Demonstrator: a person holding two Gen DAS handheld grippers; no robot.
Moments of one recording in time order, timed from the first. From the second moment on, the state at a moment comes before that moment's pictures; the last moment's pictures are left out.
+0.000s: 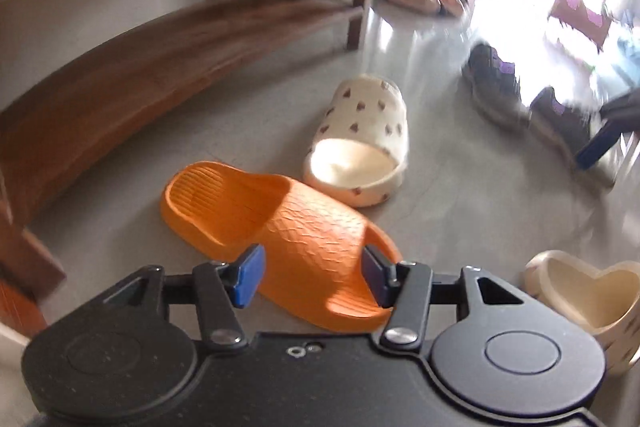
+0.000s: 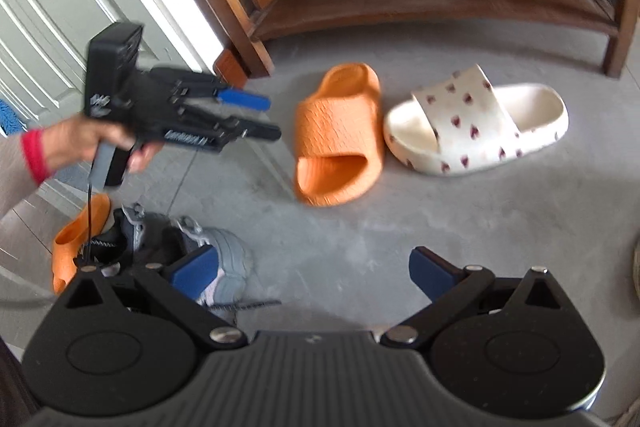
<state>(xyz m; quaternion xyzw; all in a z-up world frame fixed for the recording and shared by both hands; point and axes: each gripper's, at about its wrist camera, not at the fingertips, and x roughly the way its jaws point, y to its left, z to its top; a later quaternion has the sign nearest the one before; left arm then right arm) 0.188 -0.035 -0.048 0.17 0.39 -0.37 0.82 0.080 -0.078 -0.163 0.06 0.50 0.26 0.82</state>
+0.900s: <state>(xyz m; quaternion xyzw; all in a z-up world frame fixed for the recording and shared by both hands) 0.177 -0.022 -0.085 -0.06 0.50 -0.41 0.76 0.073 -0.070 -0.151 0.13 0.49 0.27 0.82</state>
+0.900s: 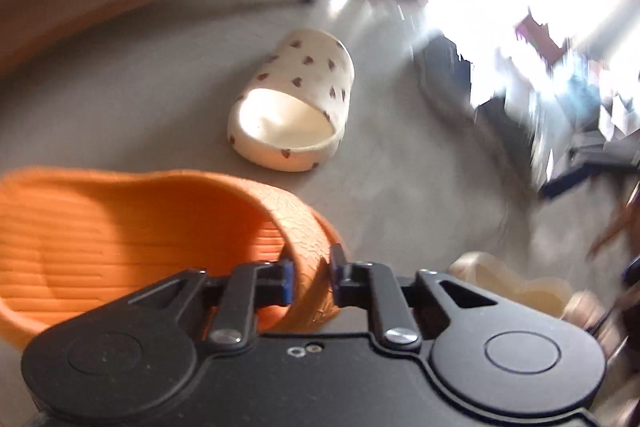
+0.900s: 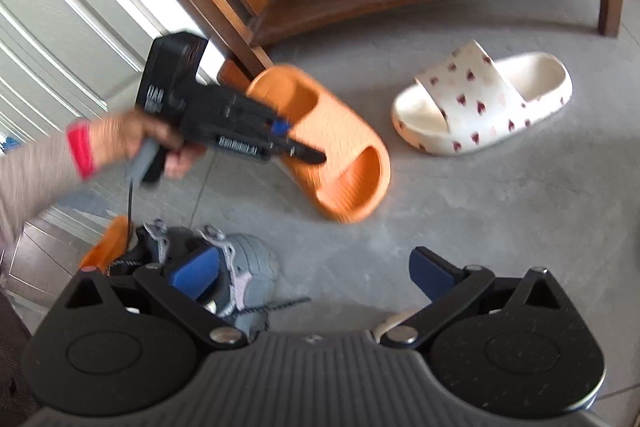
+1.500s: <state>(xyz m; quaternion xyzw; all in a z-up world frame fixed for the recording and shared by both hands) 0.002 0.156 0.113 0.00 0.43 -0.39 0.82 0.100 -0.026 -0.127 0.10 0.46 0.32 0.82</state>
